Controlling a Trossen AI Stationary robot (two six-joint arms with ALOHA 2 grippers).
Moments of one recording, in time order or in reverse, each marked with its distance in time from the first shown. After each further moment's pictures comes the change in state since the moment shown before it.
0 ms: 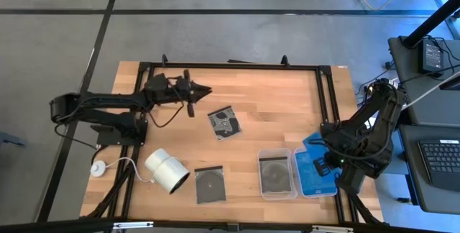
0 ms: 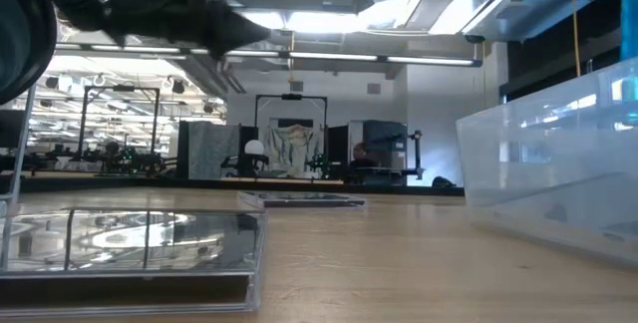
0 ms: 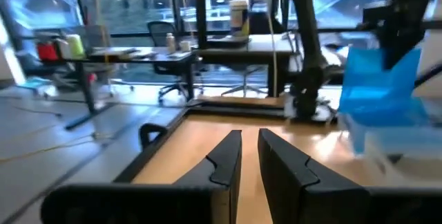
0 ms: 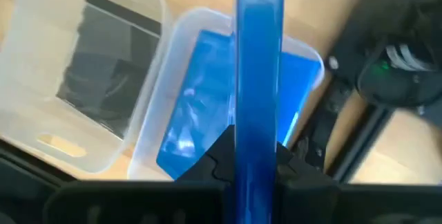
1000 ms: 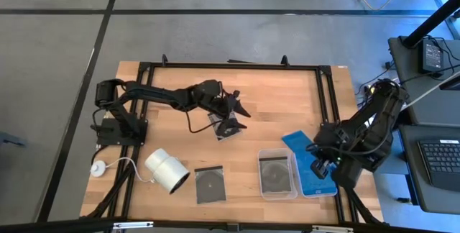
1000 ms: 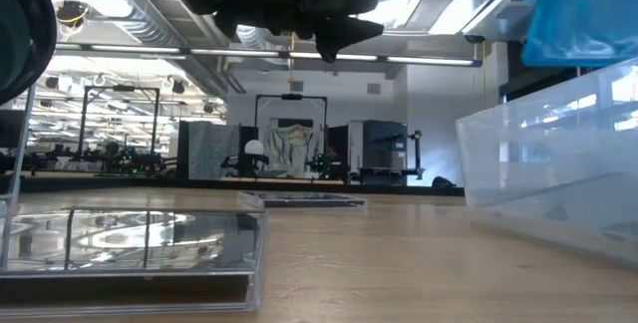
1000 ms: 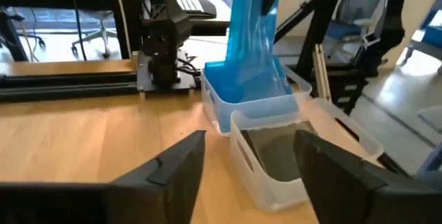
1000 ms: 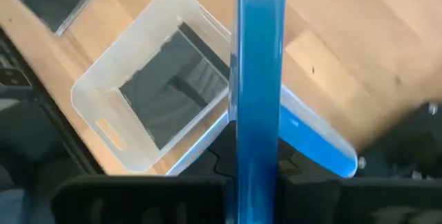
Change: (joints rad) left arm -0.218 0.589 0.601 -0.275 0.321 -0.005; right arm -0.093 -0.004 0.099 0.047 0.206 -0.505
